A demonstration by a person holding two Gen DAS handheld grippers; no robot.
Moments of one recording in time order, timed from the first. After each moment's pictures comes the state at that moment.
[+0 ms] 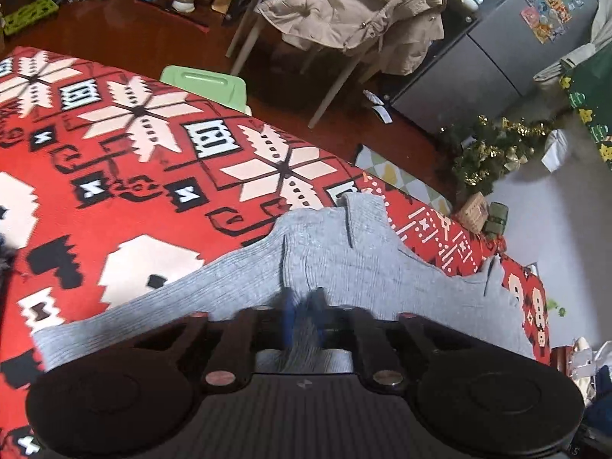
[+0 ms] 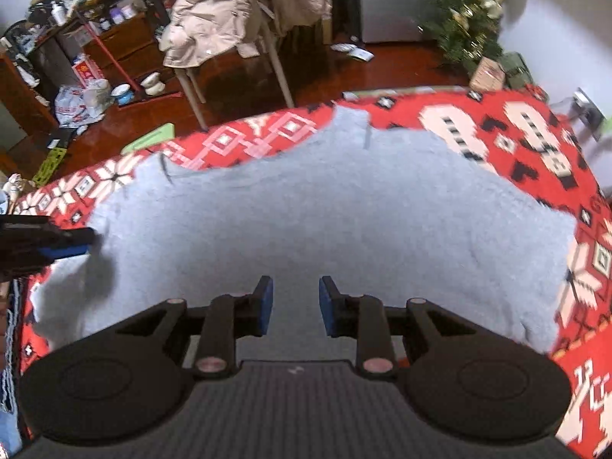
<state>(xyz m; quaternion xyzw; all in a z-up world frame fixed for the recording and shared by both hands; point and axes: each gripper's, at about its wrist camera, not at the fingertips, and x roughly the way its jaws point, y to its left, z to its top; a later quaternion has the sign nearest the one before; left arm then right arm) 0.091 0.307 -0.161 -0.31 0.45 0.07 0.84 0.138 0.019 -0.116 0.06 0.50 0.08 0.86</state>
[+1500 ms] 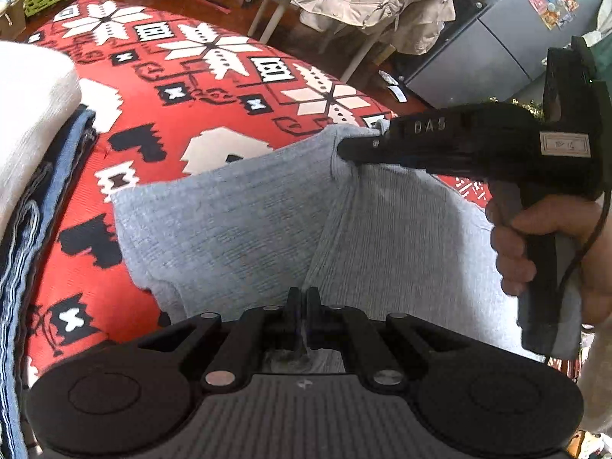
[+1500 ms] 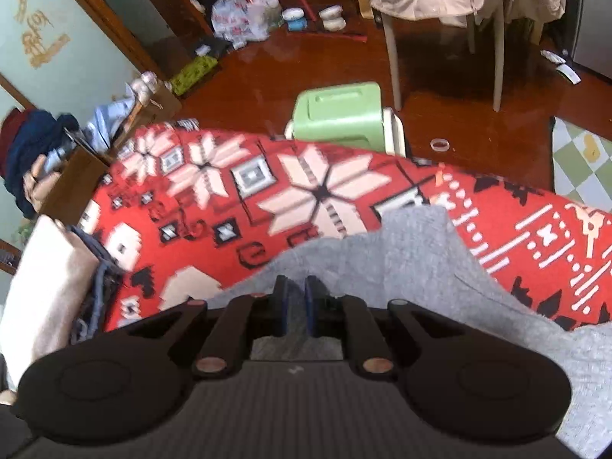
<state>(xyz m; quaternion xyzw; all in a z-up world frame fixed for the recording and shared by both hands) 0.002 0.296 -0.168 -0.32 0.48 0.09 0.82 0.263 0.217 -0.154 0.01 0.53 0.34 0.77</state>
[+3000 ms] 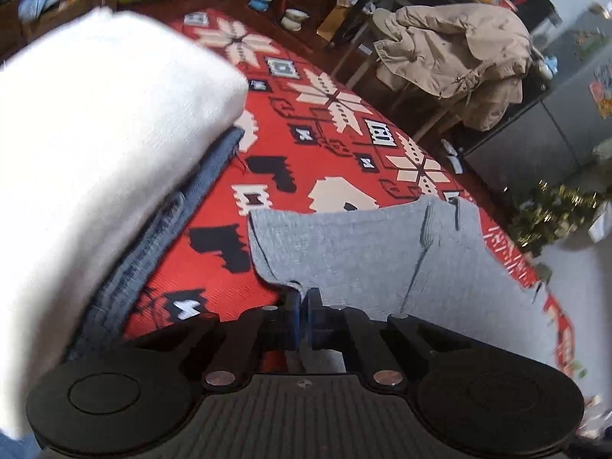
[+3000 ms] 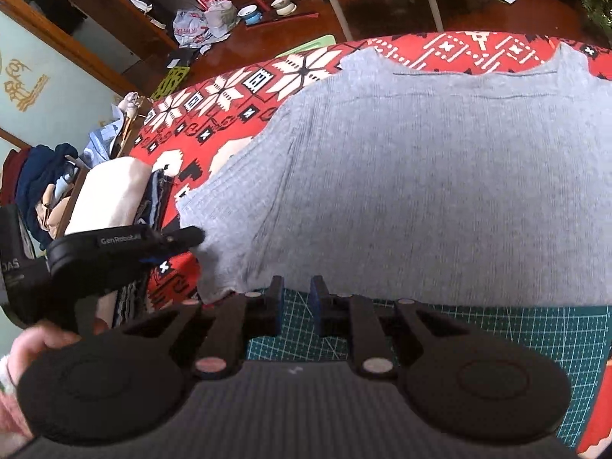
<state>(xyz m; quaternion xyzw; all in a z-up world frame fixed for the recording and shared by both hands) -0.046 0.335 -0.155 -0.34 0.42 0.21 0.81 0.099 0.130 -0.121 0.09 0.57 0.28 0.77</state>
